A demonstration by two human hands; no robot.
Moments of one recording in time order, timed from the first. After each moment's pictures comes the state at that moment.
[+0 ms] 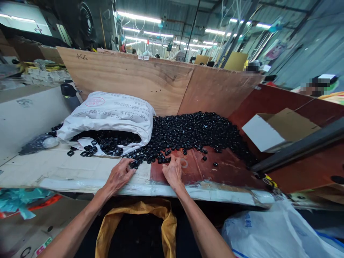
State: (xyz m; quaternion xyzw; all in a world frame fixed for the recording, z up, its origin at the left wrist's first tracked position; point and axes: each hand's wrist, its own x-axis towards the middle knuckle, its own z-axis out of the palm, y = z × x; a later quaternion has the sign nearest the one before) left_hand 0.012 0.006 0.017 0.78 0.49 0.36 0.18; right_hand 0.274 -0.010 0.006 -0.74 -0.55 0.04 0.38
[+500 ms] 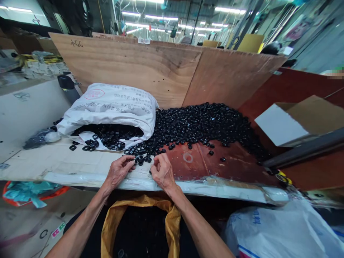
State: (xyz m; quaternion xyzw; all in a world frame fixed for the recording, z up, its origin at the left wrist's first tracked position) left_hand 0.013 0.008 0.006 0.61 0.50 0.44 0.44; right_hand 0.229 -0.028 0.006 -0.57 -0.68 0.15 0.43
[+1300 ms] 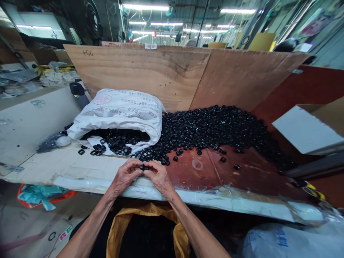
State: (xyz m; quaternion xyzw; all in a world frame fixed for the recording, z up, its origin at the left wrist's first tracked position) left_hand 0.007 0.008 0.012 0.62 0.40 0.46 0.49; right_hand 0.189 -0.005 -0.004 -0.46 -0.60 0.43 0.50
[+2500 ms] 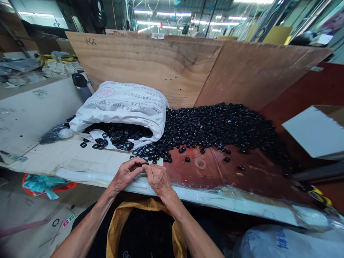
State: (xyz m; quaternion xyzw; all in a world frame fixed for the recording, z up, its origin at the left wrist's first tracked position) left_hand 0.006 0.000 0.012 0.66 0.38 0.44 0.48; right_hand 0.182 -0.021 0.009 -0.54 -0.70 0.22 0.41
